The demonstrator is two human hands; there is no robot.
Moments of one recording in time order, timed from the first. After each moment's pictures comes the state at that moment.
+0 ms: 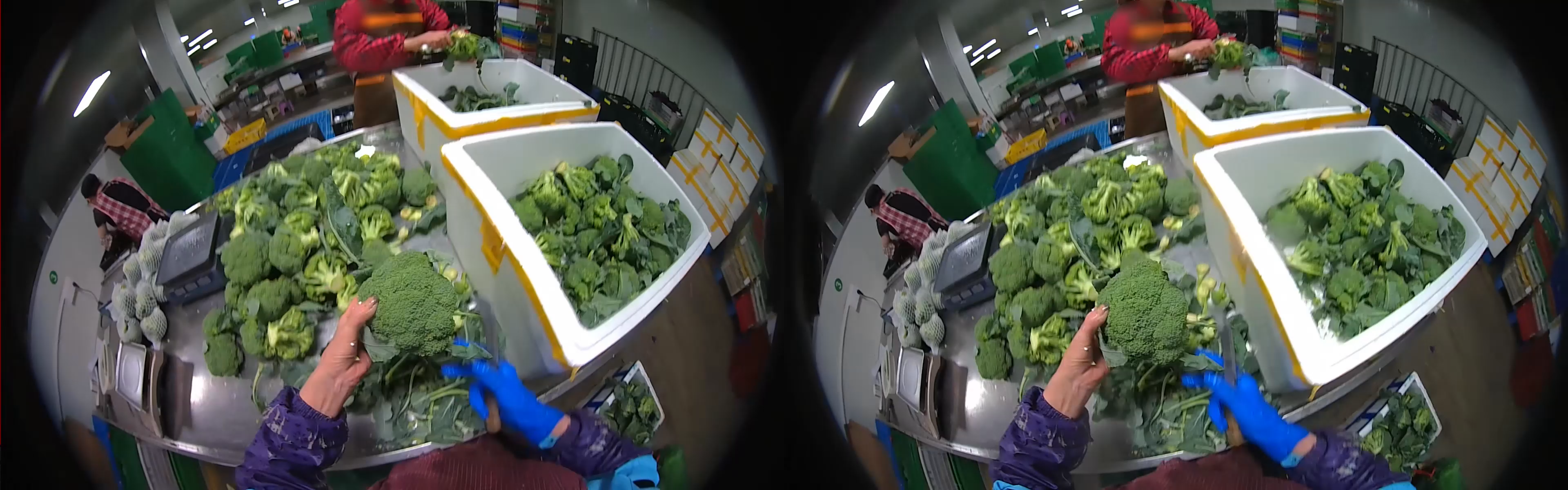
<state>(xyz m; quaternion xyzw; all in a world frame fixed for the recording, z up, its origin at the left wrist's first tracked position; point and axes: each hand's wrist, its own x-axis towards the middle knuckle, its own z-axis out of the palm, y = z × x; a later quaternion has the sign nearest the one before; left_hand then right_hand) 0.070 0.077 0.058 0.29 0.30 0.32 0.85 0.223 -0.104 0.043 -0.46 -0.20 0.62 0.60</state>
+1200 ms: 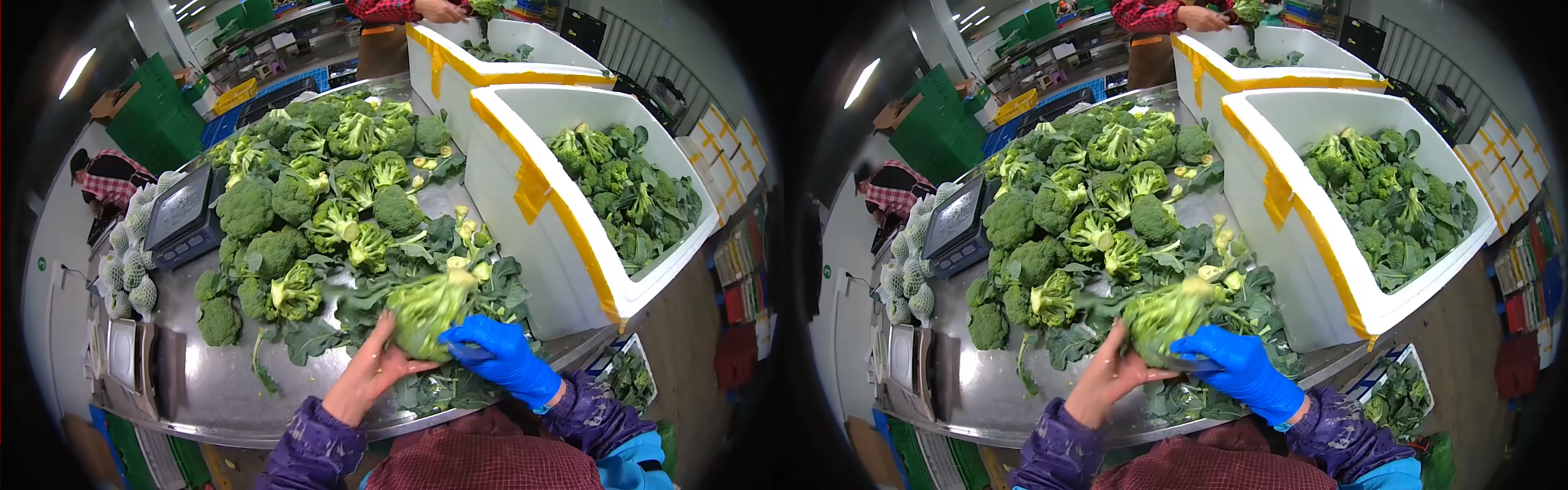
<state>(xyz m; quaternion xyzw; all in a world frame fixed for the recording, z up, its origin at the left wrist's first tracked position) 0.010 0.040 0.003 0.16 0.23 0.17 0.94 0.184 -0.065 0.000 -0.56 -0.67 0.15 0.47</state>
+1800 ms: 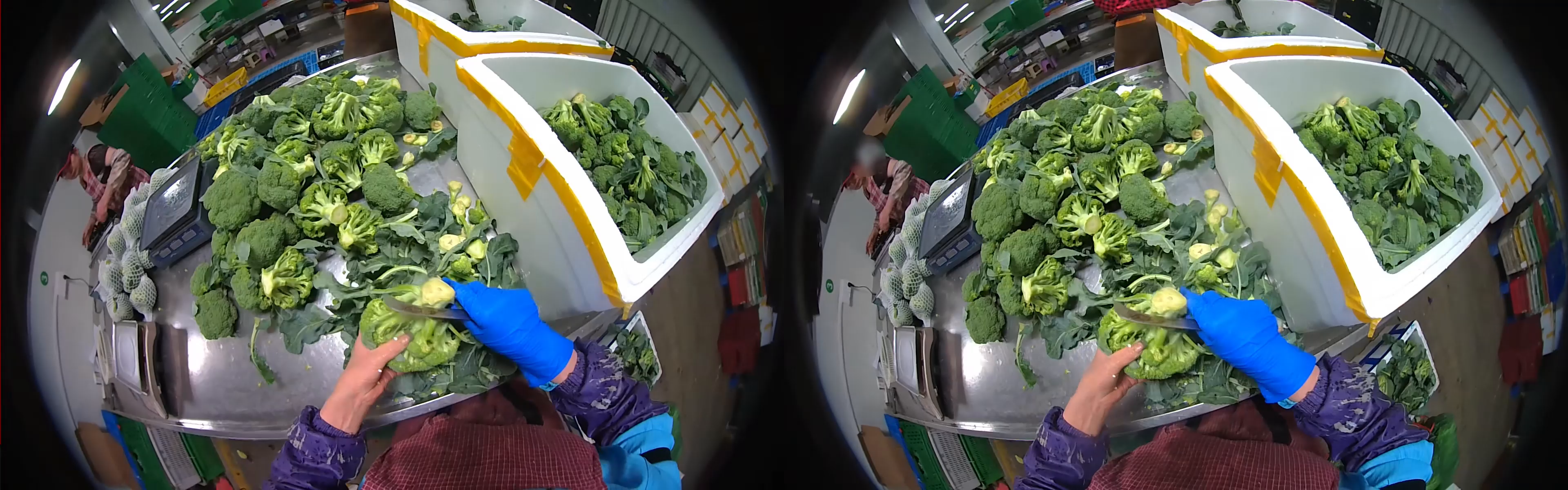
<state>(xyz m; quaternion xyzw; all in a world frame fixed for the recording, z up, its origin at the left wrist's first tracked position) 0.003 0.016 -0.008 0.28 0.40 0.21 0.85 0.200 -0.058 0.004 -0.72 -0.68 0.04 0.15</state>
